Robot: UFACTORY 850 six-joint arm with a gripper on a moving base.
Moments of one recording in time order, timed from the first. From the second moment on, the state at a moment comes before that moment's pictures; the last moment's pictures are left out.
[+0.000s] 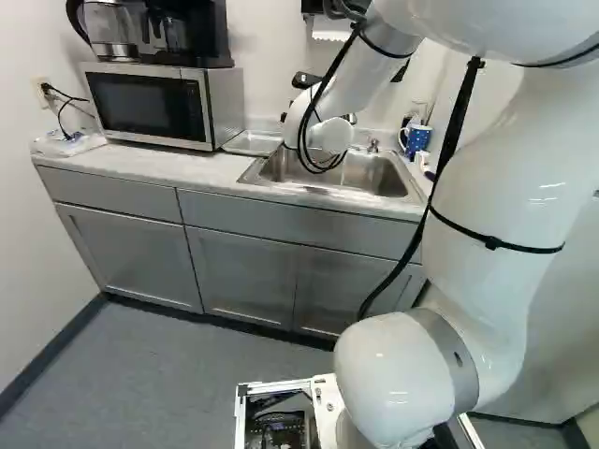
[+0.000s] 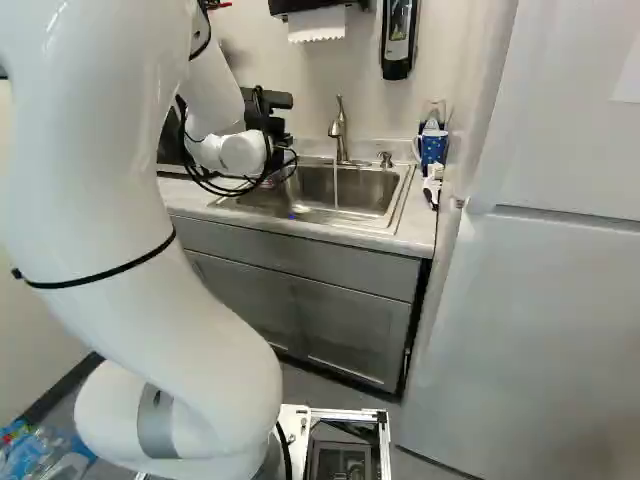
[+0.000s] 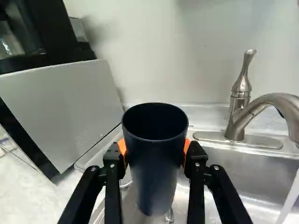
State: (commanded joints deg) arm 6.3 -6.3 -49.2 -1.2 41.4 6.6
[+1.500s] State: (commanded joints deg) arm 11.3 -15.2 -62.0 -0.5 41.4 -3.6
